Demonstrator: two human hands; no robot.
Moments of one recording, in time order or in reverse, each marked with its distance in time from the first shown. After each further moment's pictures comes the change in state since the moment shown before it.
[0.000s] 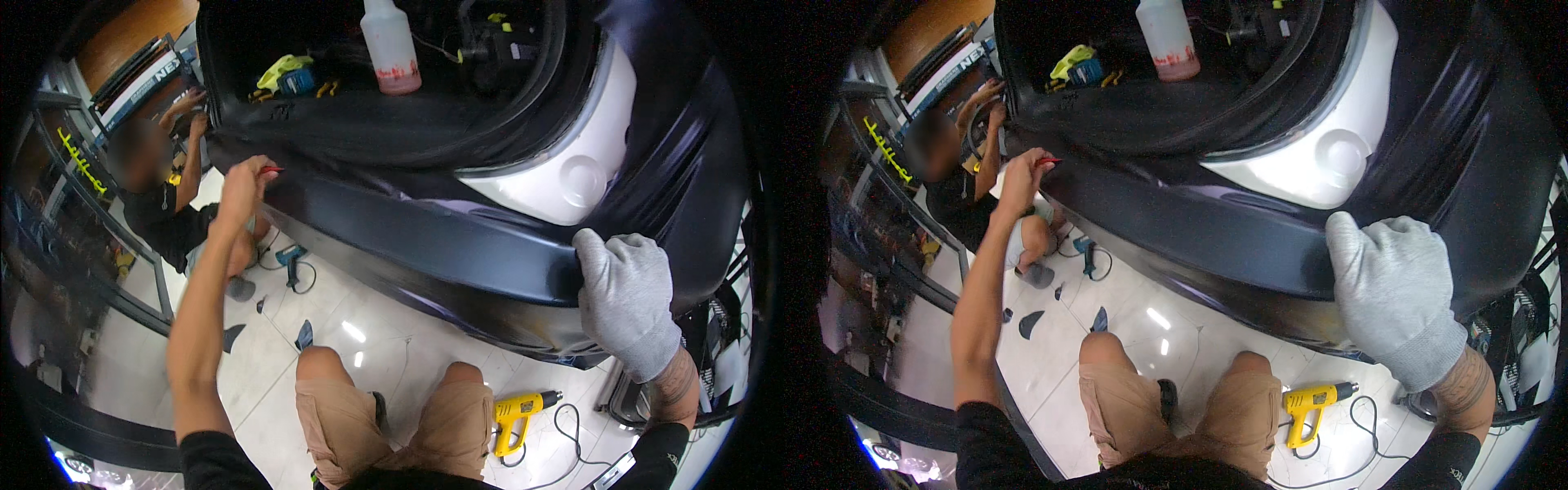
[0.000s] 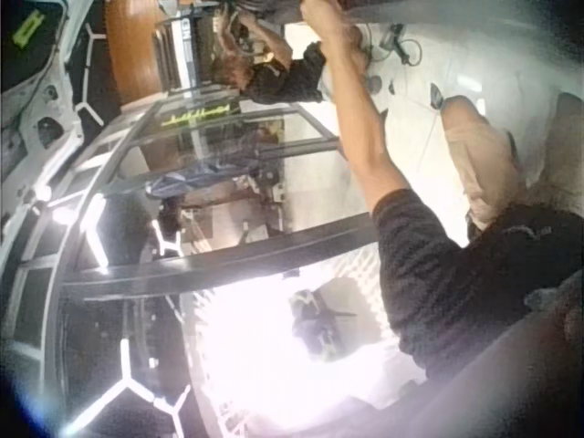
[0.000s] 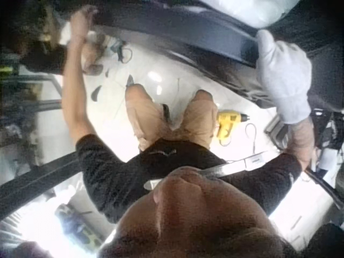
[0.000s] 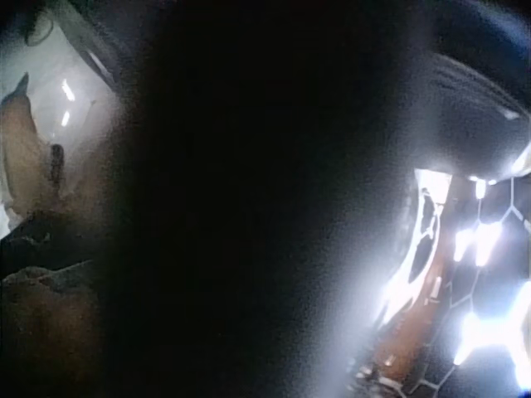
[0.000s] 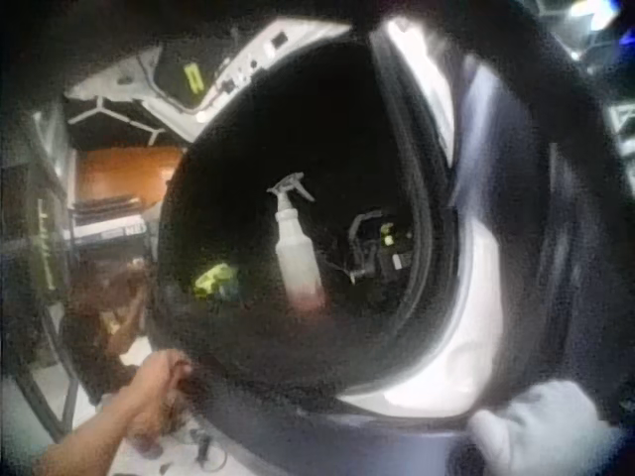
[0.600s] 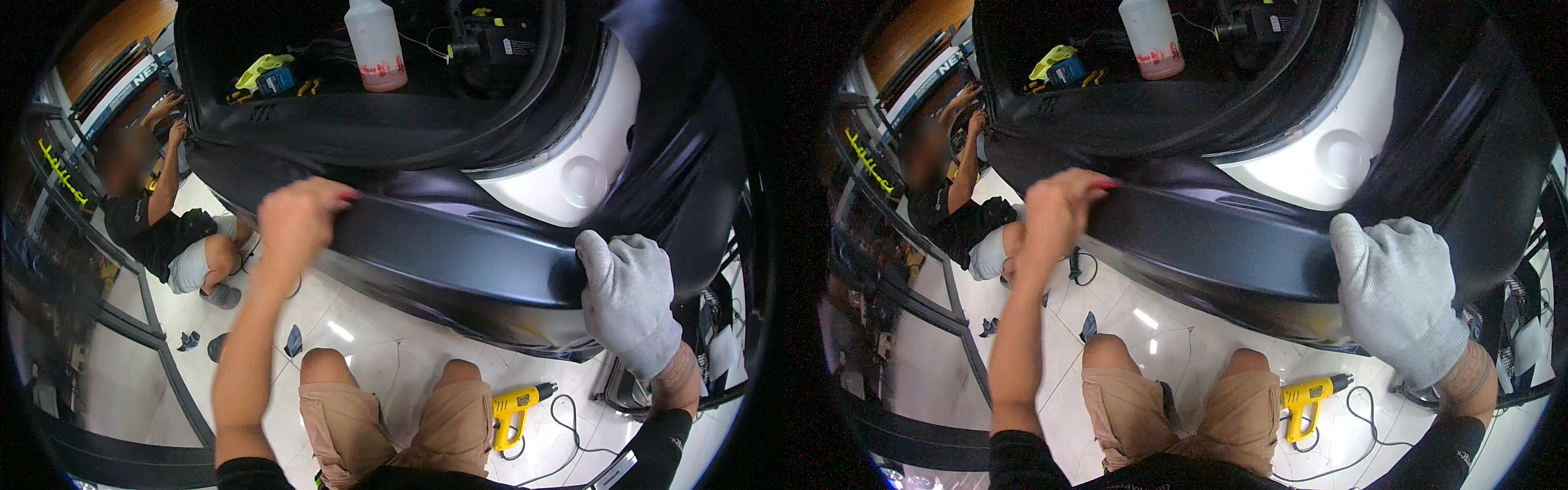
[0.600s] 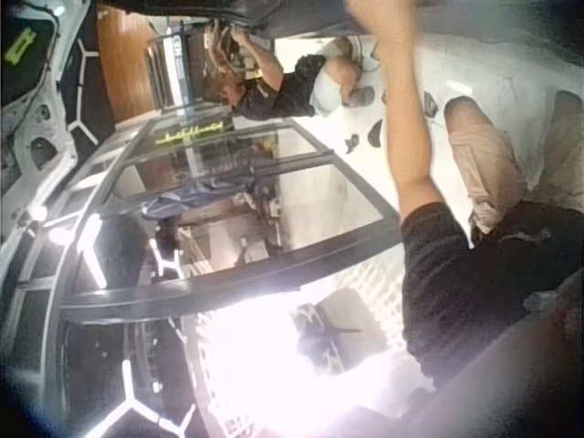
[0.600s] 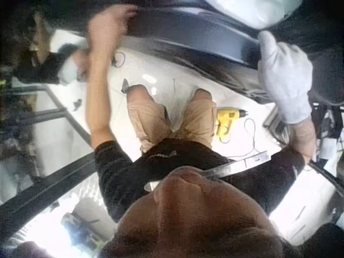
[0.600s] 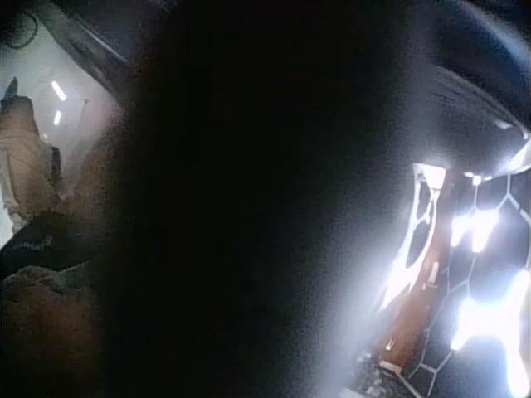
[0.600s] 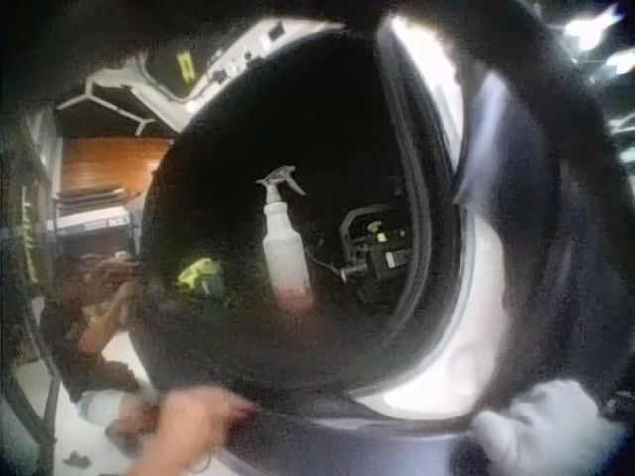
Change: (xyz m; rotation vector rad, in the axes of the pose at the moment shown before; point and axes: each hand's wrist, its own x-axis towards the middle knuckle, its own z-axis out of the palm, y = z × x) left_hand -0.021 0.110 0.025 -0.049 0.007 0.238; right_hand -0.004 -0.006 -0.005 -0.041 -0.038 0.020
